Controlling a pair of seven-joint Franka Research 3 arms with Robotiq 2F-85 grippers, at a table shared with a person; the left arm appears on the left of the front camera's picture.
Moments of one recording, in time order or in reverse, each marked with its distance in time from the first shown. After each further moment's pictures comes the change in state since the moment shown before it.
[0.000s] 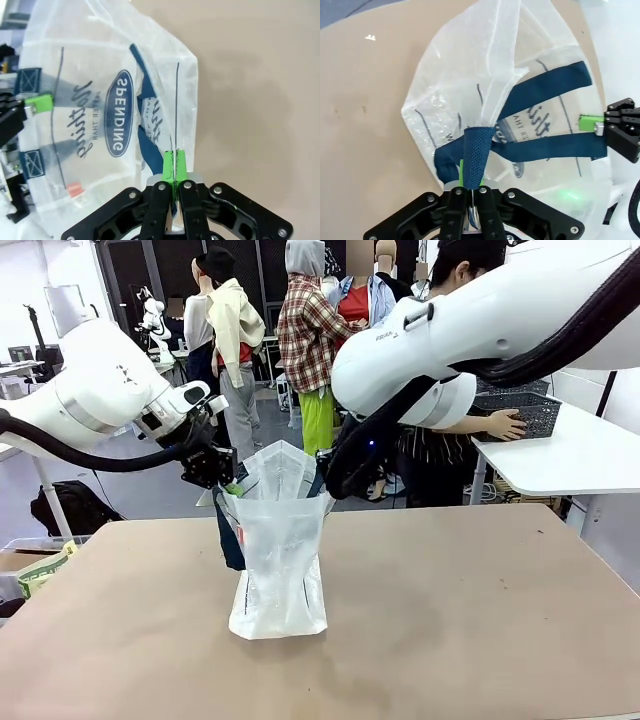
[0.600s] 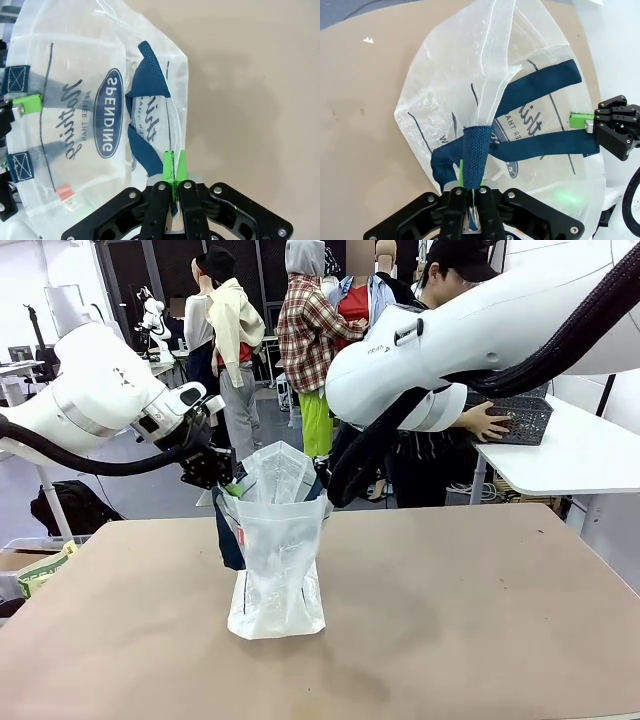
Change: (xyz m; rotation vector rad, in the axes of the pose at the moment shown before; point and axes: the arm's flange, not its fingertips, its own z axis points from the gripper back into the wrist) left arm -0.003 0.004 0.000 -0.019 -0.023 0.003; right arm 0.004 0.002 -0.009 -0.040 0.001 0.049
